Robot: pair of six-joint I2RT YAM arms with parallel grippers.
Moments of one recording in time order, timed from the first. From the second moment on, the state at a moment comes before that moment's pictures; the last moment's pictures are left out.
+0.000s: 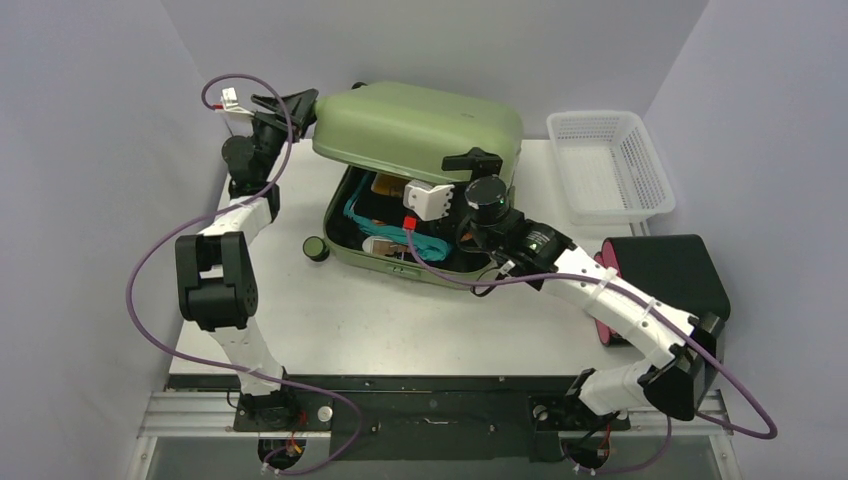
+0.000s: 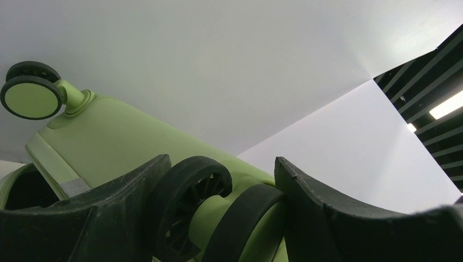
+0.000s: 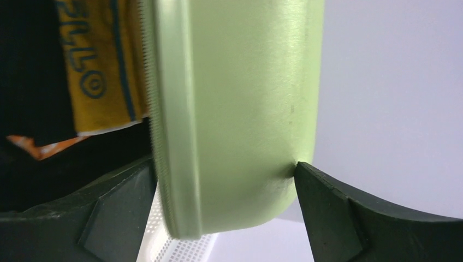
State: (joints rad) left arm 0.06 1.86 1.29 1.00 0.44 -1.38; right arm 0.83 1.34 1.31 -0.29 0.42 -1.15
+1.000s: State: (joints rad) left arm 0.22 1.68 1.05 0.99 0.56 -1.30; right arm 0.56 1.71 1.74 0.04 0.49 -1.15
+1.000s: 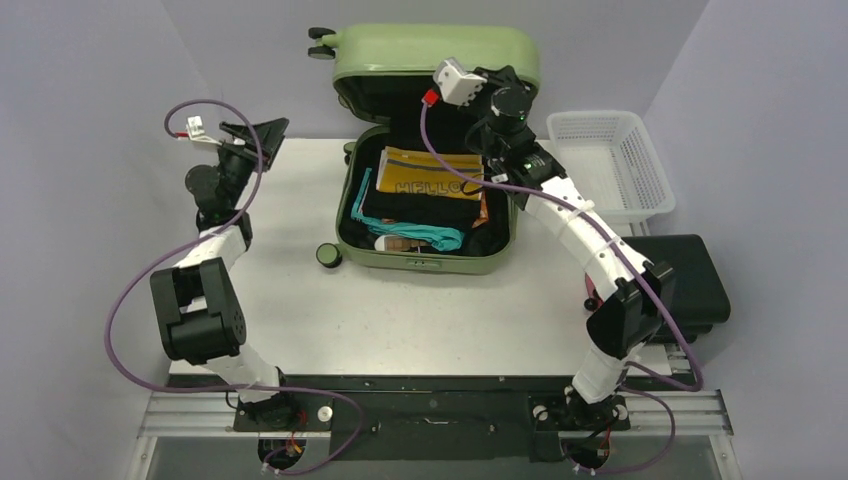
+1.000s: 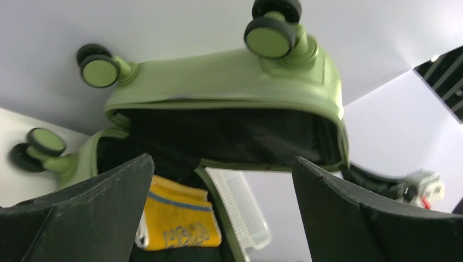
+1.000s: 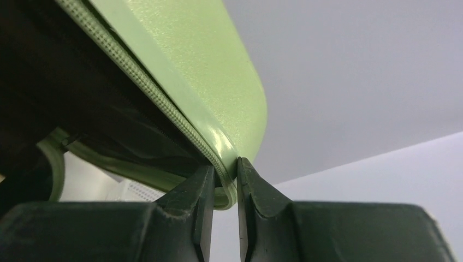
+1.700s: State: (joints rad) left arm 0.07 1.46 0.79 0.57 0.72 -0.54; right arm 0.33 2.23 2.30 0.40 0.27 -1.19
